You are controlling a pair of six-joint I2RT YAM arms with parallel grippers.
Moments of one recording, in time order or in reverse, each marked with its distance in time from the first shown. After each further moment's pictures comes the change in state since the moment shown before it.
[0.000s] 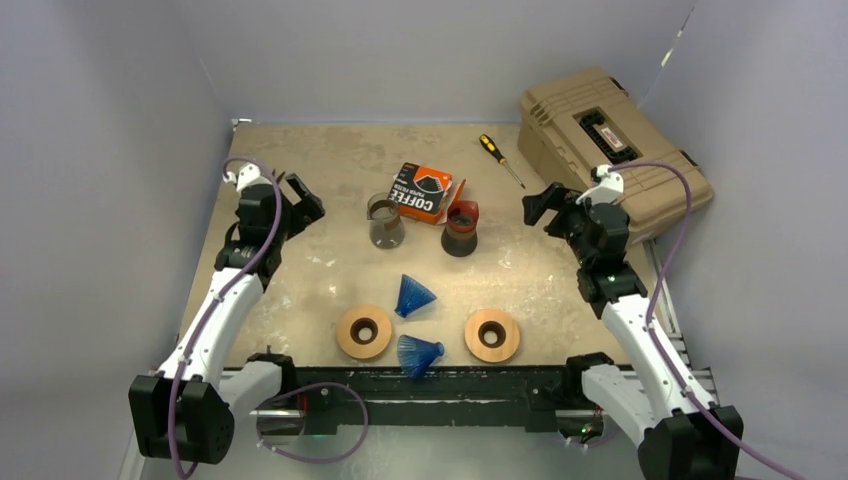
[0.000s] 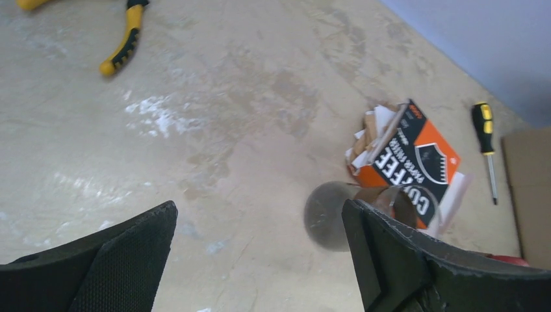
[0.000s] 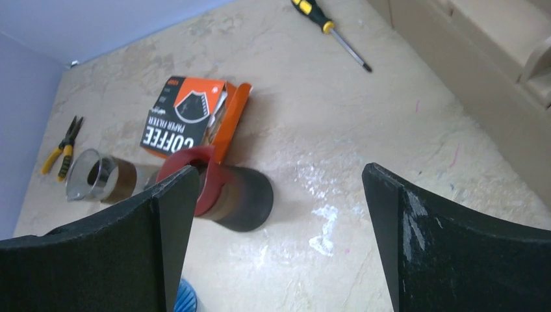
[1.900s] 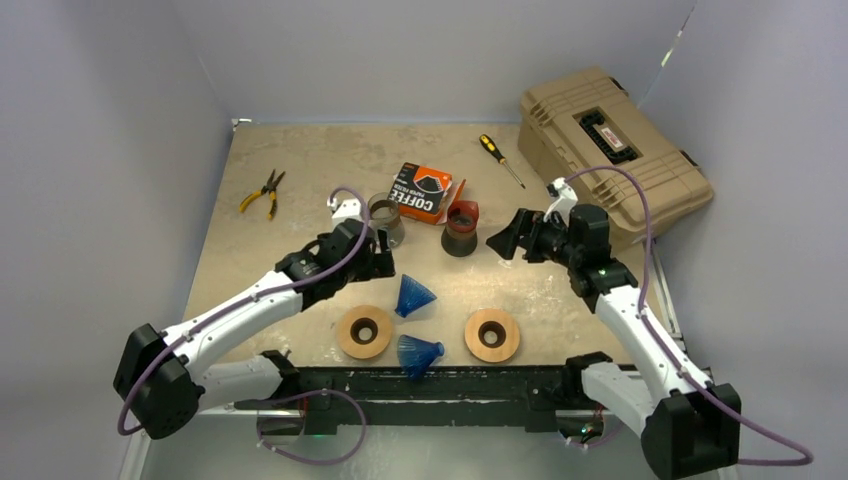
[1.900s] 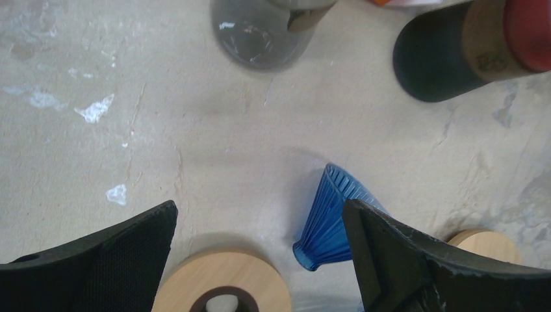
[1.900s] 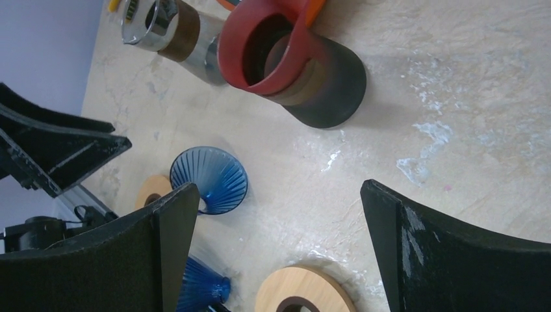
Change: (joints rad) left arm -0.653 0.098 0.003 -0.277 -0.233 -0.105; right arm 0.035 0.049 -0.032 -0.193 -0.451 -0.004
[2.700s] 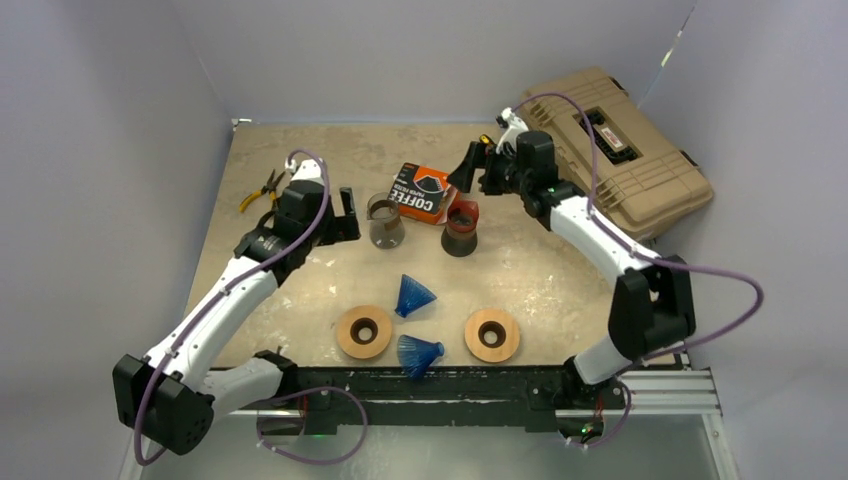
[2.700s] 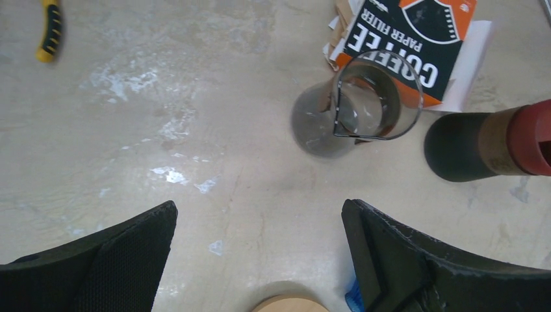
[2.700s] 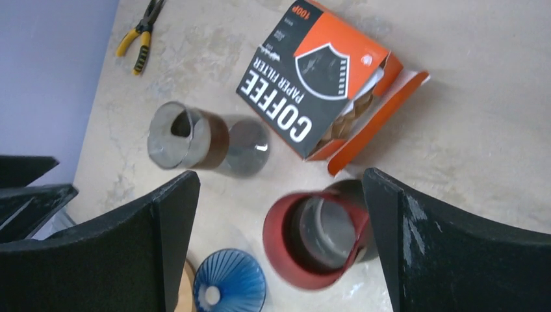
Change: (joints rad) left arm 0.319 -0.042 0.164 -0.029 0.119 0.277; right arm 0.156 0.574 0.524 0.090 0.119 -0.007
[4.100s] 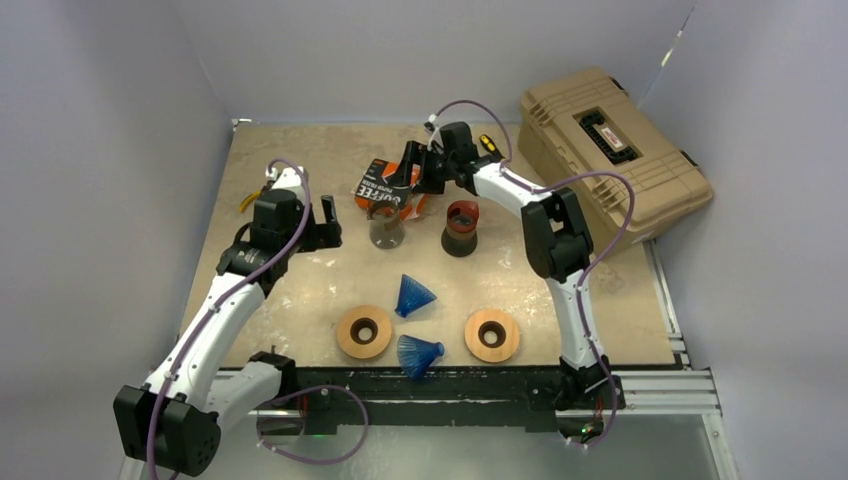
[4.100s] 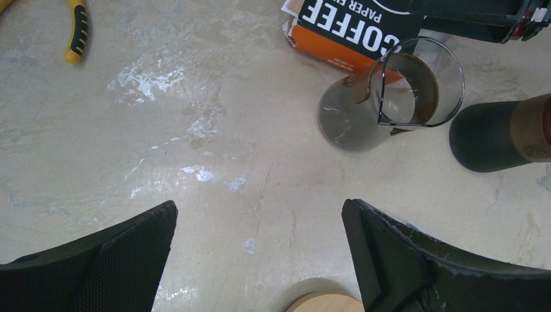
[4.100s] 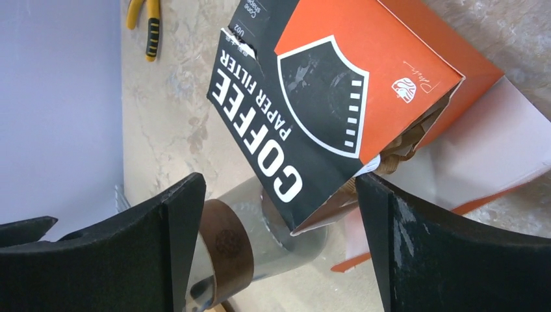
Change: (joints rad) left arm 0.180 -0.105 -0.100 0.032 0.140 0.137; right arm 0.131 0.774 0.664 -0.075 -0.174 0.196
